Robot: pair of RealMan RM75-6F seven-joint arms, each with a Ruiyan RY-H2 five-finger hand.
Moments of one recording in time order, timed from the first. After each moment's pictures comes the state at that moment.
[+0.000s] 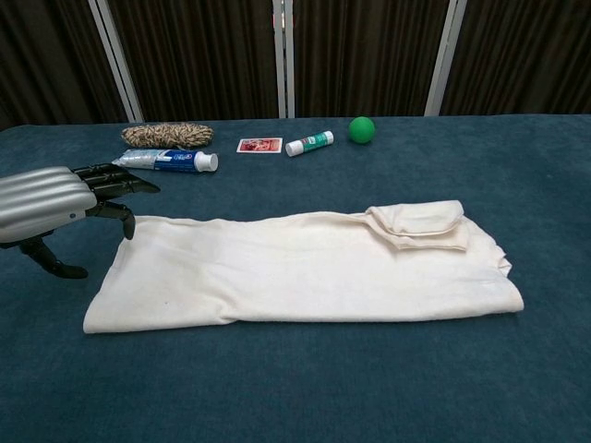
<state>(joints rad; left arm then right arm) -0.62 -1.69 0.12 -0.57 1.85 1.26 -0.30 0.23 -1.29 0.08 -1.39 -1.44 1.56 -0.04</state>
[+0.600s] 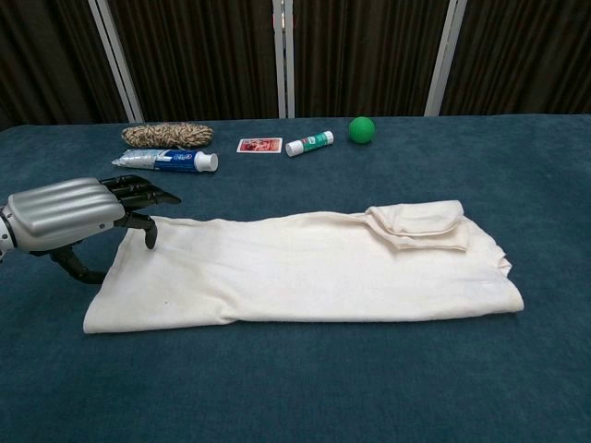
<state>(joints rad) -0.66 -1.76 0.15 -0.53 1.82 1.20 -0.27 0.21 -1.28 0.11 -1.40 -1.46 1.54 -0.02</state>
